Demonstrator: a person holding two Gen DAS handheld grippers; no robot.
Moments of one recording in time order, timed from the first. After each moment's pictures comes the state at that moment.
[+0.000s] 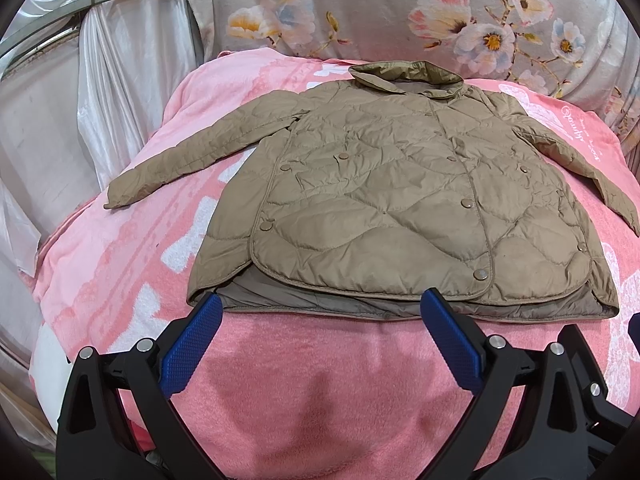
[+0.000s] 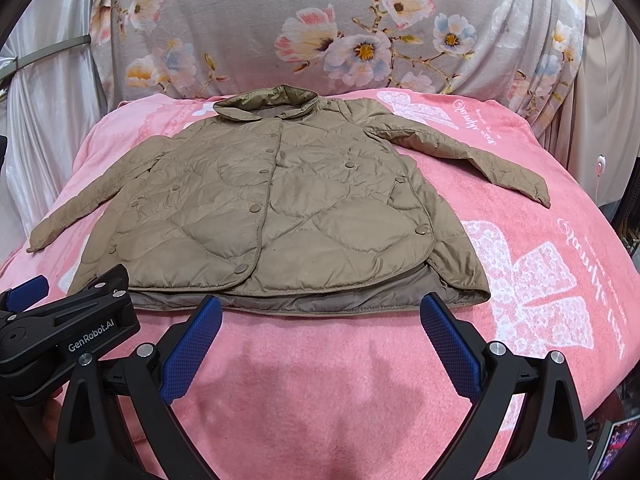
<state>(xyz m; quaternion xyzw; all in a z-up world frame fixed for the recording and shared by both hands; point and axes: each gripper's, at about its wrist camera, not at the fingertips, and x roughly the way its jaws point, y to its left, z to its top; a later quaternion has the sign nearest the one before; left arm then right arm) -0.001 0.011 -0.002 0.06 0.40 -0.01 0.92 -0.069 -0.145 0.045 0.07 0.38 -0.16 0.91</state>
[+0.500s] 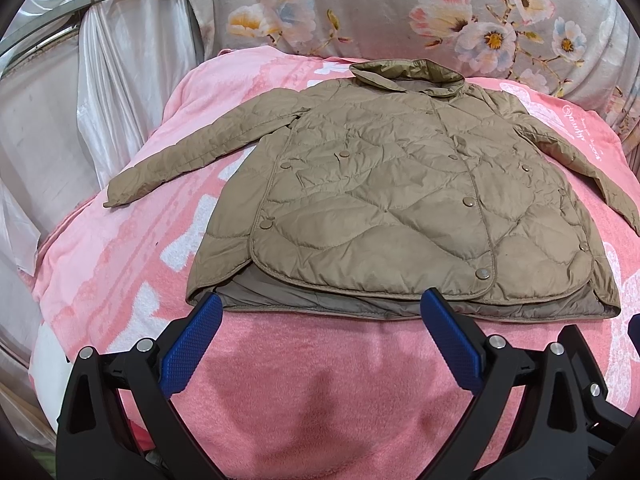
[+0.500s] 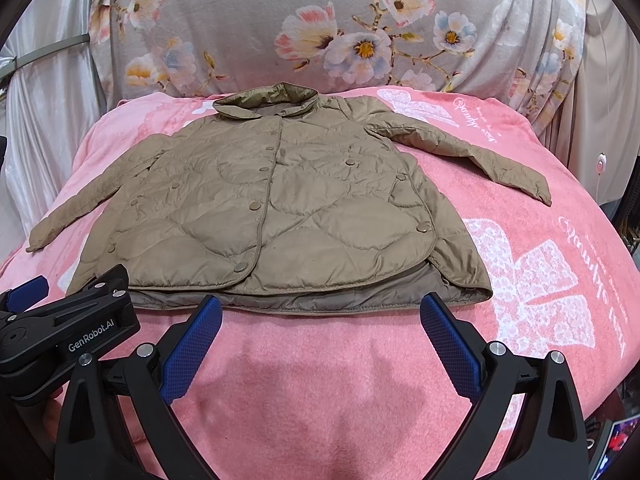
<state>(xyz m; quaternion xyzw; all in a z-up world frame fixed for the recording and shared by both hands) -0.001 0.012 -0.002 0.06 0.40 -0.01 0.92 -0.069 -0.146 0.045 0.07 0.38 -0.16 0.91</state>
